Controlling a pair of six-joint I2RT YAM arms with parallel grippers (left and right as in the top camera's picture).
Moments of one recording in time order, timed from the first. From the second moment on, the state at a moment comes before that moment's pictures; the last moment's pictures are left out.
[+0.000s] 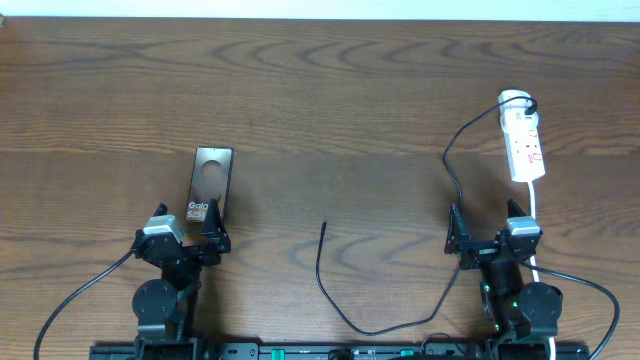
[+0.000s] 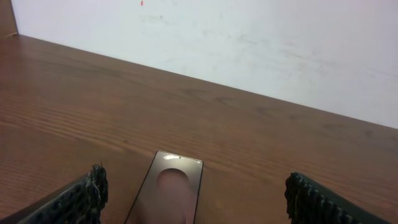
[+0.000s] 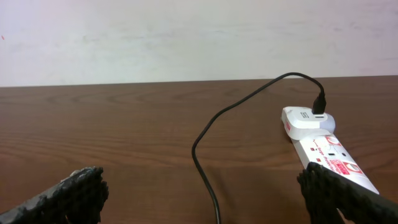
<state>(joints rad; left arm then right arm) 0.01 0.01 0.02 -0.12 0.01 -0.25 0.01 0.01 0.01 -0.06 -0.12 0.09</state>
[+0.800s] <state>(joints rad) 0.01 0.06 0.08 -0.16 0.01 -0.18 0.01 0.01 0.01 -0.06 -0.12 0.09</state>
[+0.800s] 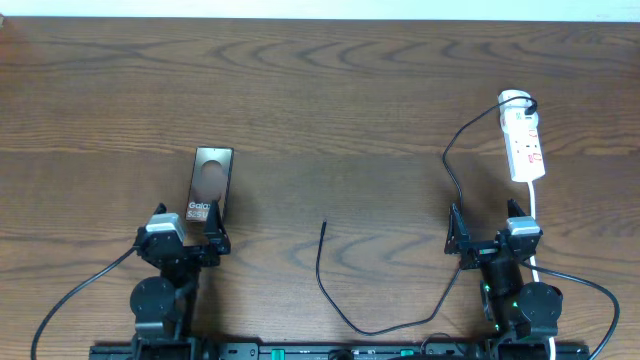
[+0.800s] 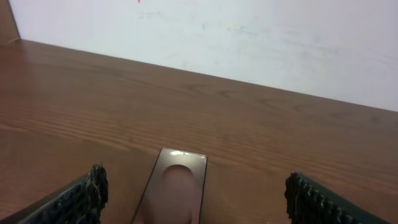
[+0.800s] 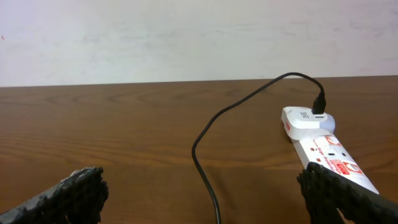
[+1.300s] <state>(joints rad) 0.01 0.66 0.56 -0.27 0.01 -0.13 0.01 0.01 0.01 -0.06 -0.11 0.09</state>
